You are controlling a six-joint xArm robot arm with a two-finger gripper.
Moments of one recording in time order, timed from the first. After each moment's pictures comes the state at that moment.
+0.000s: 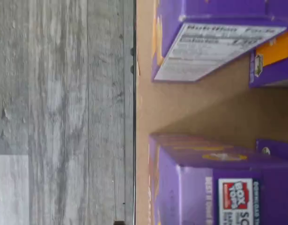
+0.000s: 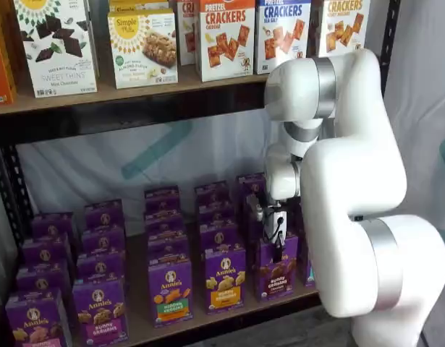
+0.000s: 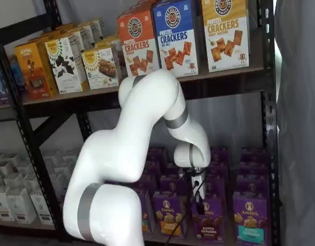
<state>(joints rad) -0.12 1.00 -1.42 -0.04 0.38 -1.65</state>
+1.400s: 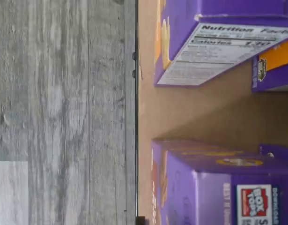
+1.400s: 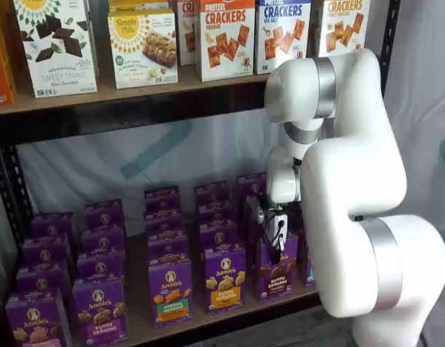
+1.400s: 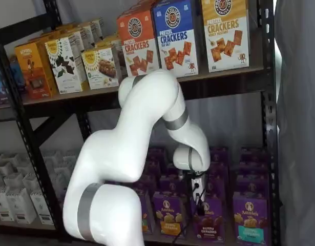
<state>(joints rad) -0.12 1.00 -1.39 0.03 0.34 -1.71</state>
